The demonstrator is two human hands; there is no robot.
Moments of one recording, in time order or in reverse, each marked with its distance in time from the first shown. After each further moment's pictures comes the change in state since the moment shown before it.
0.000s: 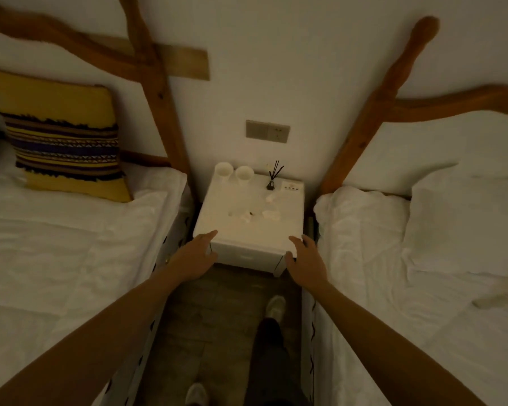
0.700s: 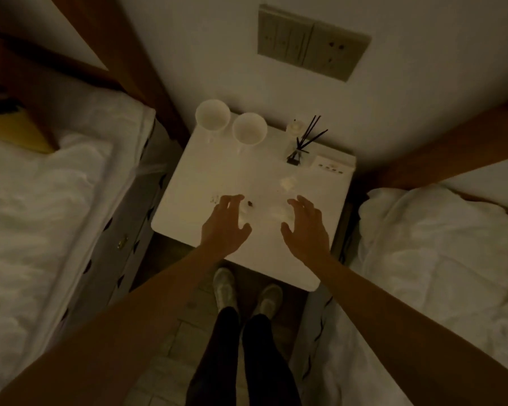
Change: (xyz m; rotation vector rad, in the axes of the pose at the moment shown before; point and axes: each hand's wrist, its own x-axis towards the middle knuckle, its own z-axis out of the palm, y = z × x) left_hand 0.320 -0.001 0.139 -0.092 0.097 -0.289; right_hand 0.331 0.091 0.126 -0.109 -0.224 -0.114
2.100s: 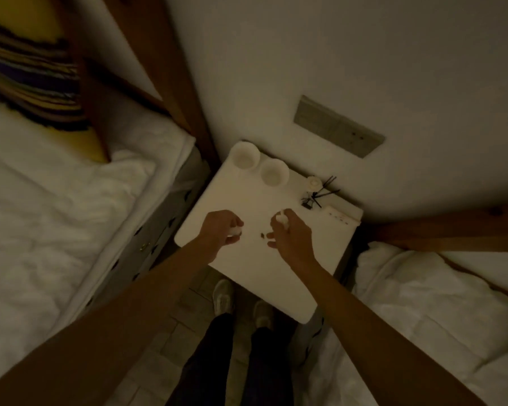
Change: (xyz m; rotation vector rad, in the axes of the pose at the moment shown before) left_hand 0.002 0.039 -0.125 -1.042 -0.012 -0.567; right_hand 0.029 -0.116 -0.075 0.722 -0.129 0.127
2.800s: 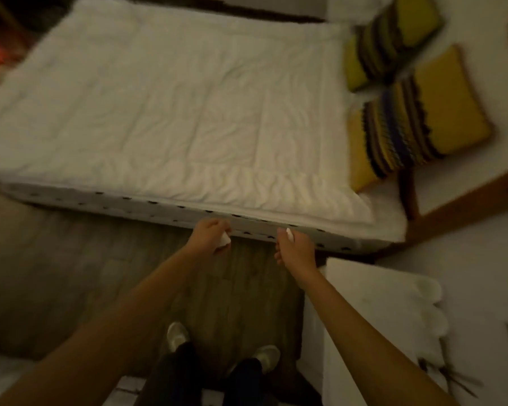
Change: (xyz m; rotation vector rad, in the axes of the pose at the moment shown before) left_hand -0.363 -0.254 -0.218 -0.782 0.856 0.062; right_hand -0.293 -0.075 0.232 -0.701 -0.866 -0.437
